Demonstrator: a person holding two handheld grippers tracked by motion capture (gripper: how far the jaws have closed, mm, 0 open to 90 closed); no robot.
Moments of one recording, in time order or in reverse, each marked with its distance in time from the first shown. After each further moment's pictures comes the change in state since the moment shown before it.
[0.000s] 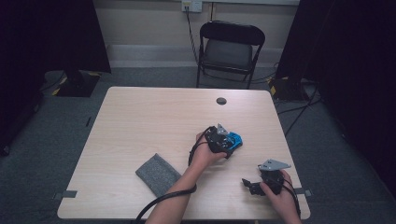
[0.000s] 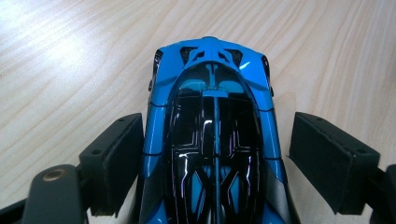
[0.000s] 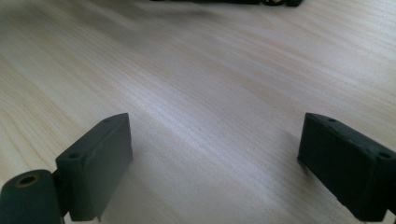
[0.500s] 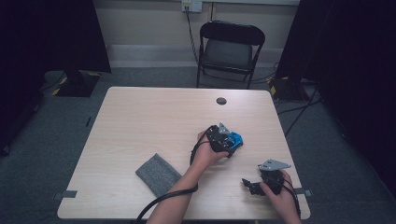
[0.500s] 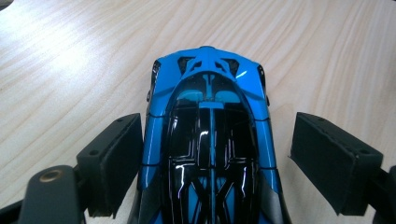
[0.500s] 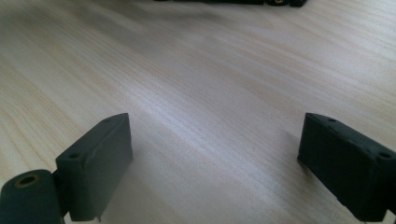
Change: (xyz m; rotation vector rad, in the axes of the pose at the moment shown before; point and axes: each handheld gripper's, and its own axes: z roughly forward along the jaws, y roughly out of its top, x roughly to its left) left arm -0.002 0.005 0.003 -0.007 0.006 0.008; right arm 0.000 0.000 0.000 0.000 0.000 0.000
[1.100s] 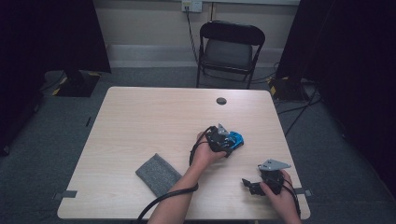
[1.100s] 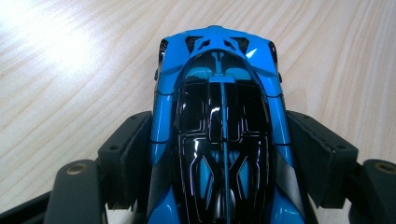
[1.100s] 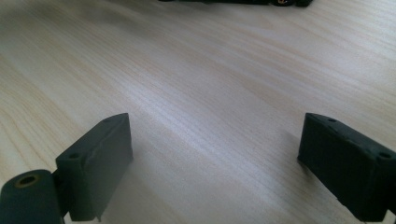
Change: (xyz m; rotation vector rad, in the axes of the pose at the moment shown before) left arm 0.004 -0.006 0.001 0.024 0.009 0.003; right arm 0.000 0.000 0.000 0.000 0.000 0.000
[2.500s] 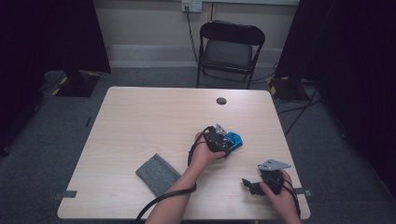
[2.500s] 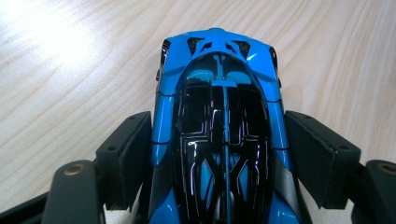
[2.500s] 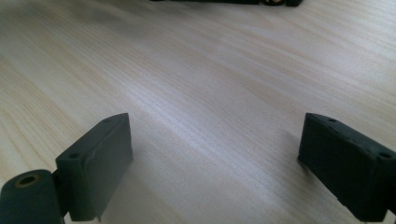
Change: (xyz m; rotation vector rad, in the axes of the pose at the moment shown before) left arm 0.002 -0.001 -0.007 0.003 -0.011 -0.033; right arm 0.000 0.000 0.000 0.000 0.000 -0.001
